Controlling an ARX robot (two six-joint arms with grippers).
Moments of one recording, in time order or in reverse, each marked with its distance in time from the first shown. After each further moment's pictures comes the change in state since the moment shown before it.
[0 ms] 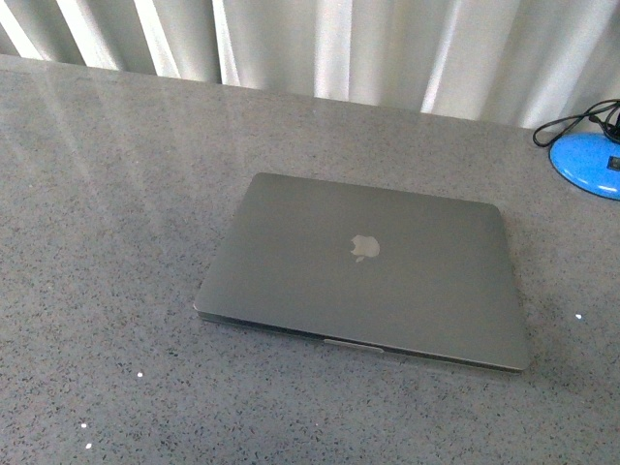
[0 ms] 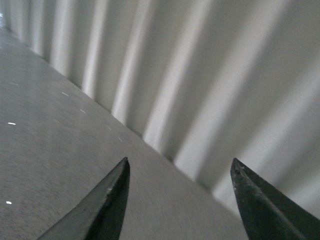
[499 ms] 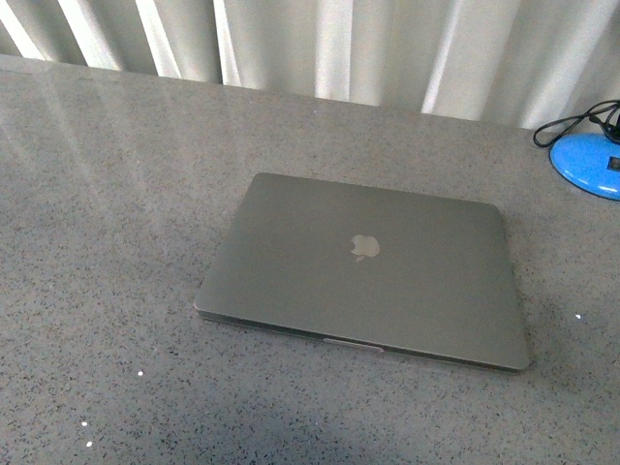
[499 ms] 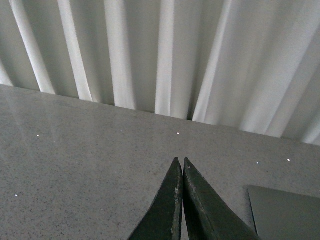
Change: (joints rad) left arm -0.229 -0.426 -0.426 -0.019 -0.087 0.192; right arm -0.101 -0.349 -0.405 0.039 0.038 0.266
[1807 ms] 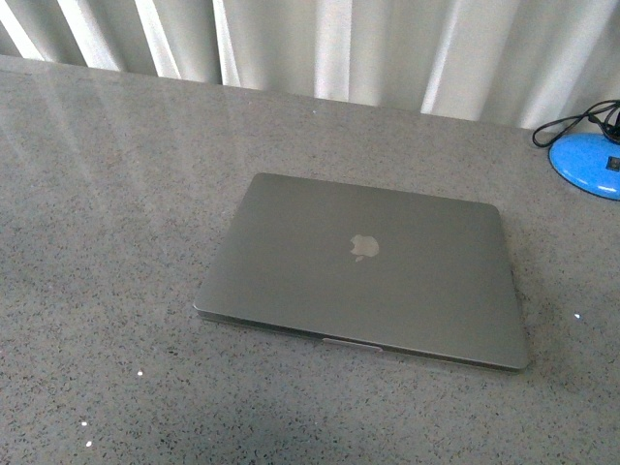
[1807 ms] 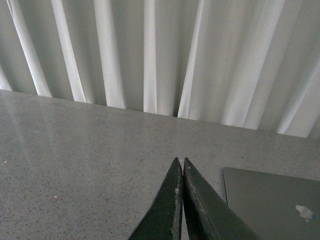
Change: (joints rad) left arm -0.159 -0.778 -0.153 -0.592 -0.154 0.001; right arm -0.016 -0.781 -0.169 -0.576 -0.003 0.008
